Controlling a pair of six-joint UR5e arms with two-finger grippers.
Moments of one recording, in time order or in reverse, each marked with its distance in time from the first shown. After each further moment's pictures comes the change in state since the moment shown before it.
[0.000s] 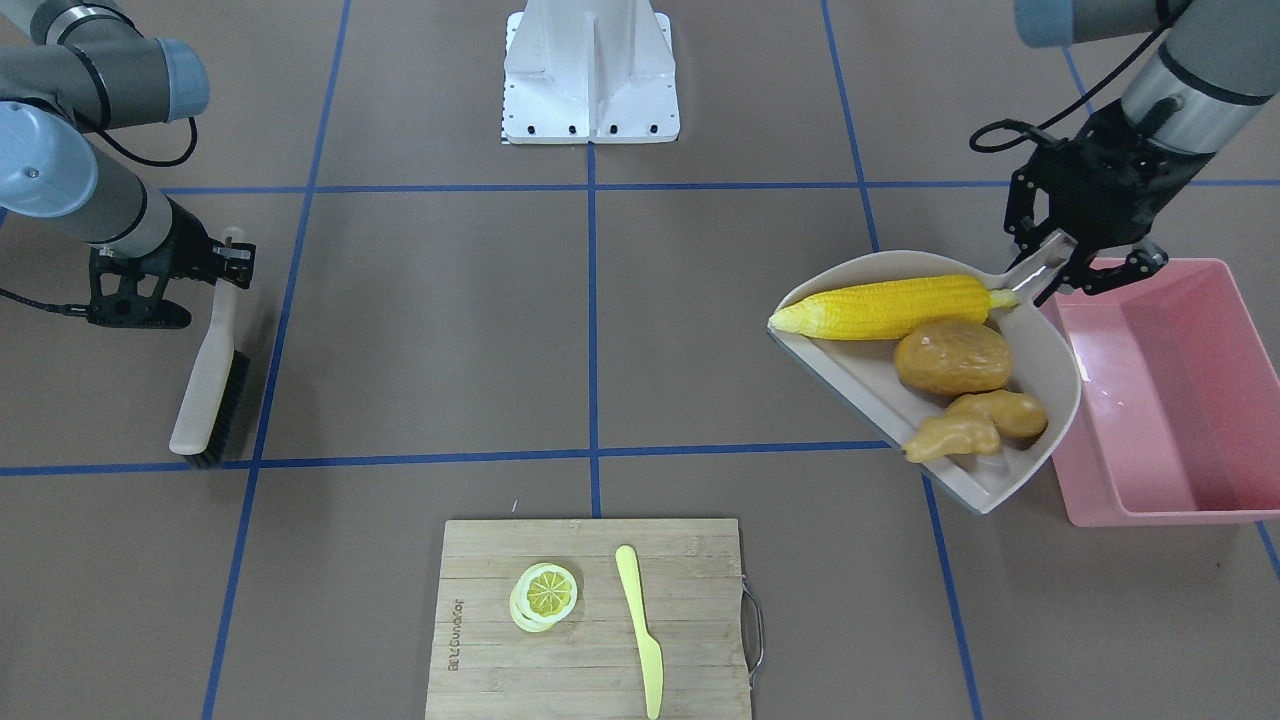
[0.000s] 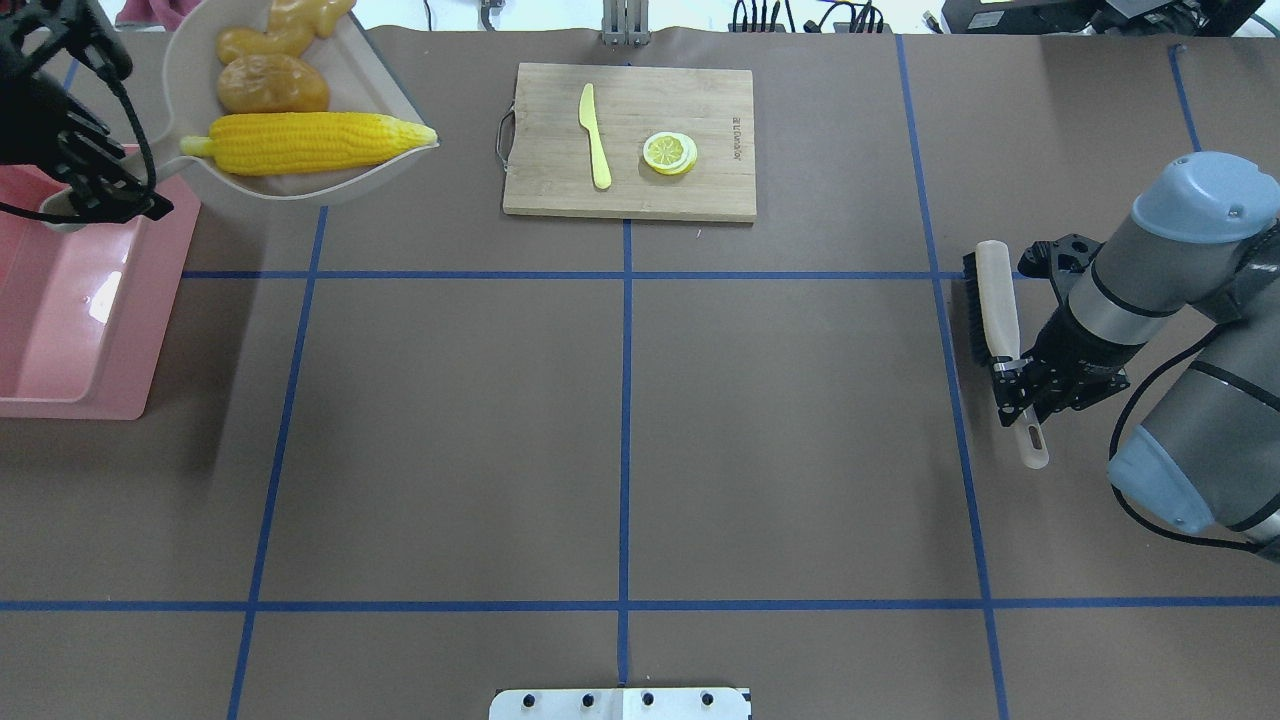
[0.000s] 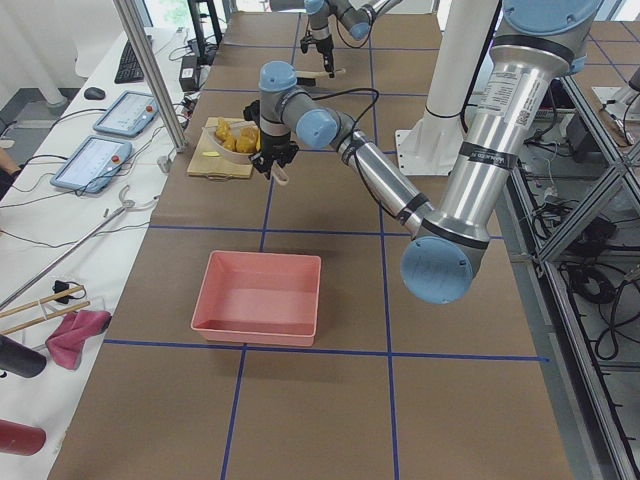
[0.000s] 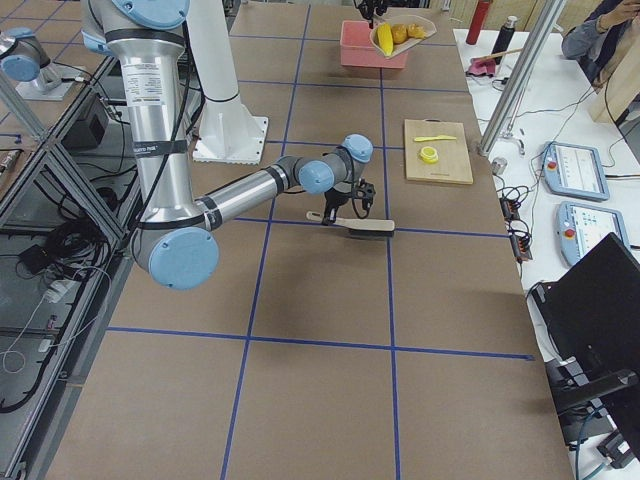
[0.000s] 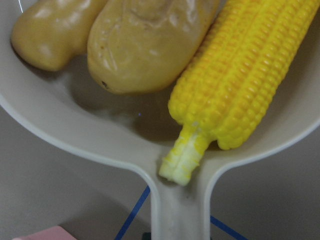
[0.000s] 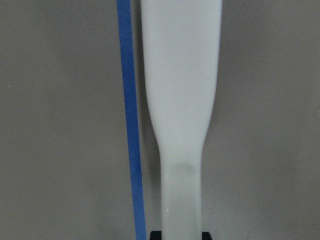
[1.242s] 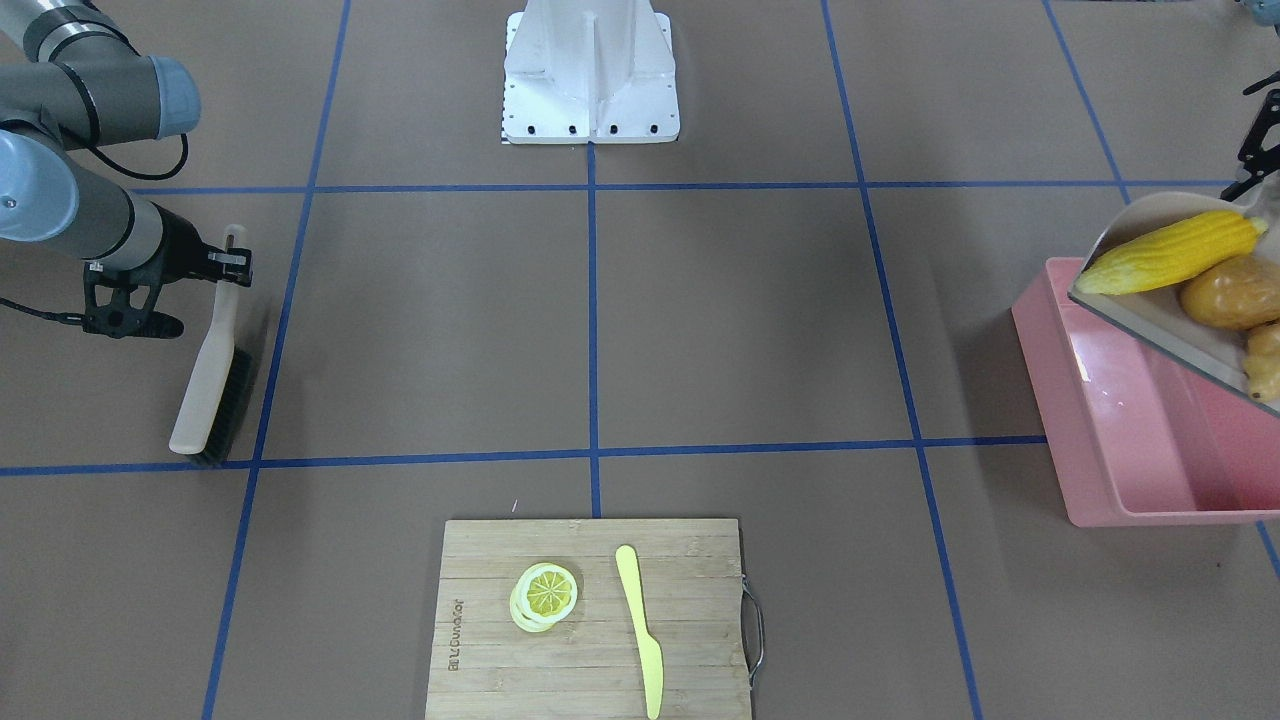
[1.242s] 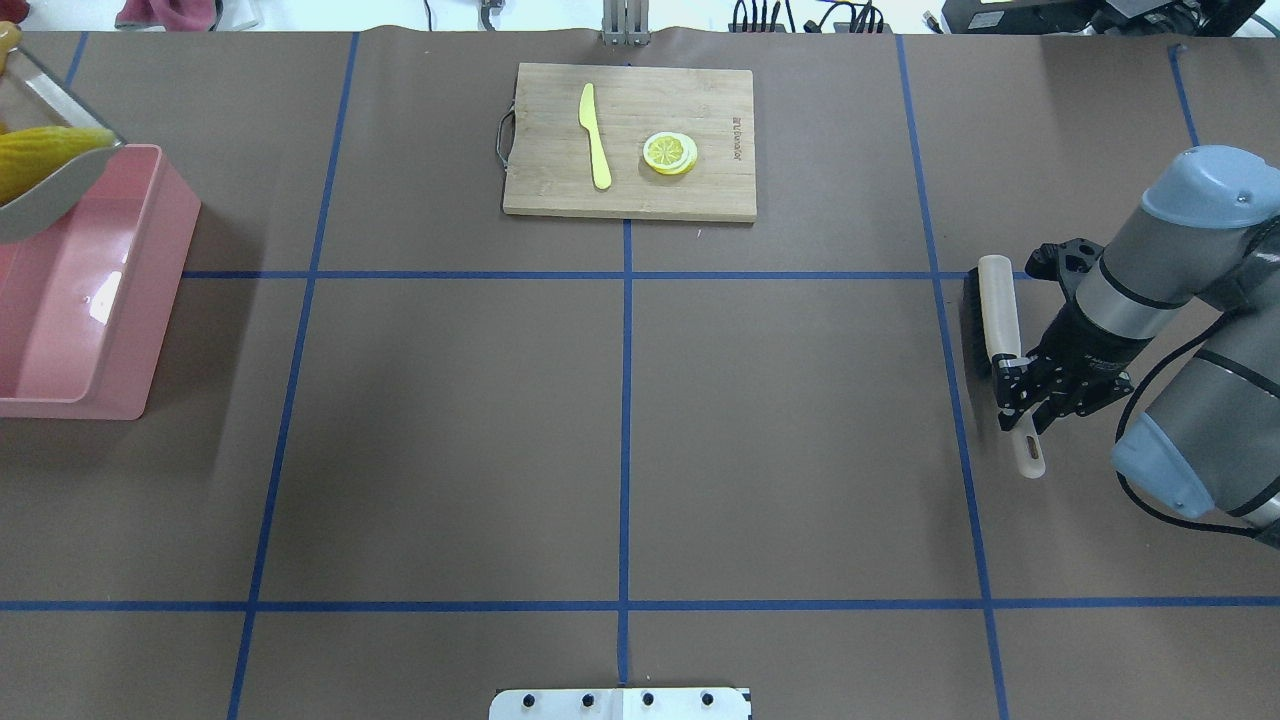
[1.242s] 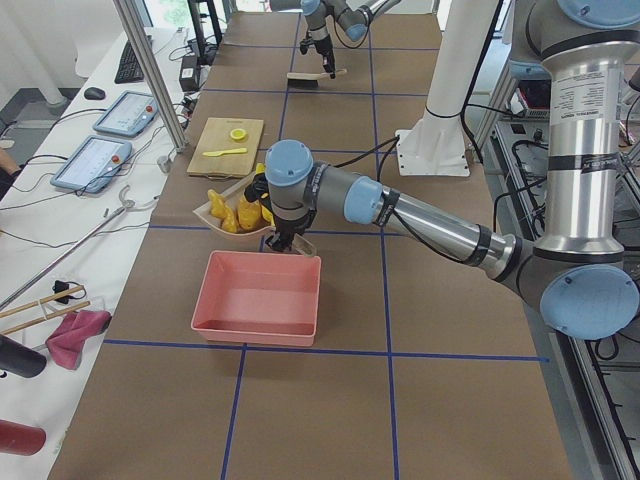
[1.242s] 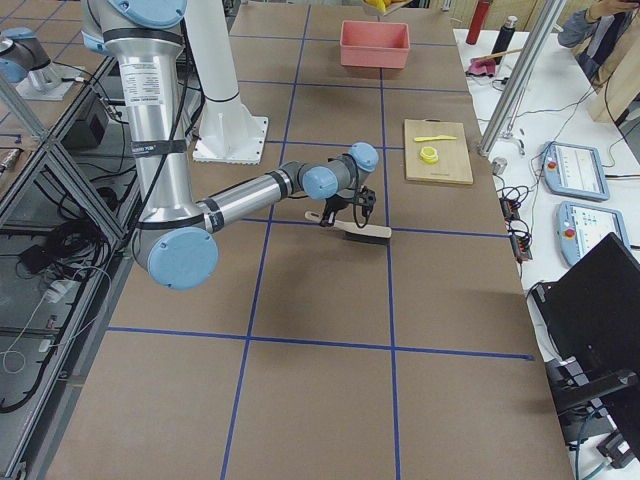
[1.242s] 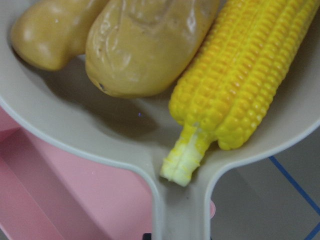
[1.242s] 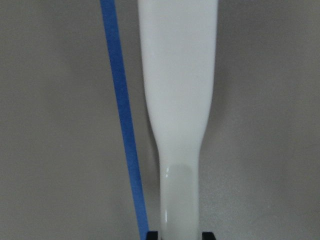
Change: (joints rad) left arm -0.346 0.377 0.006 0.008 -0.235 0.265; right arm 0.026 0.003 -0.038 -0.001 0.090 0.004
